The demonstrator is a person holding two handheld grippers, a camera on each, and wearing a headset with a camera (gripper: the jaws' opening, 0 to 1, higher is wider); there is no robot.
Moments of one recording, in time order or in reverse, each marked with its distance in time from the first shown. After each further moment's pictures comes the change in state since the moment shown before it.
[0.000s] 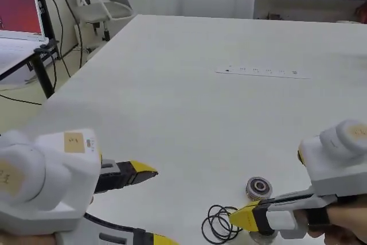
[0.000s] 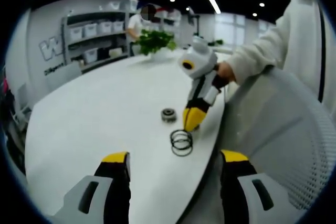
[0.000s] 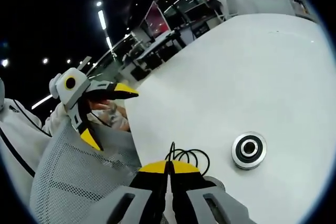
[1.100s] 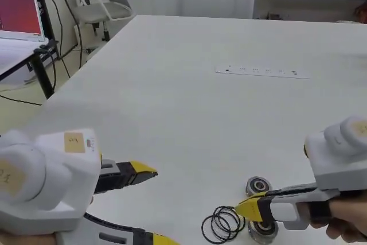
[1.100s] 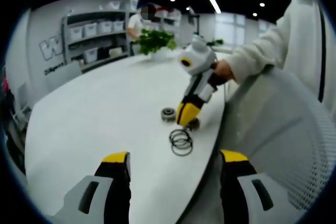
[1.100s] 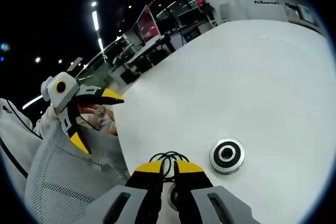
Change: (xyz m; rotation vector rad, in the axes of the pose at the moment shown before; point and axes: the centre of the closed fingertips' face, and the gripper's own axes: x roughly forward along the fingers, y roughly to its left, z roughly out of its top) left arm 0.000 0.000 -0.001 0.000 0.004 0.000; right arm -0.009 -0.021 0.008 -0.009 -0.036 -0.096
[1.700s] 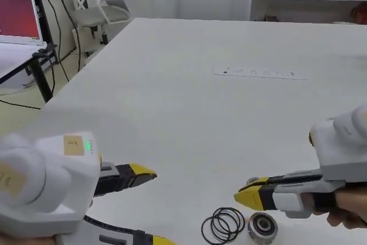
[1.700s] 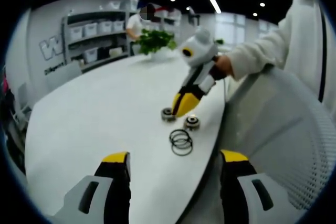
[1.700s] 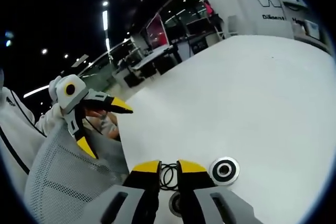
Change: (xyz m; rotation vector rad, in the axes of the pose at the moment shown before) left arm 0.000 0.000 0.000 -0.002 -0.001 0.002; right arm -0.013 0.013 0.025 -0.122 -0.069 0.002
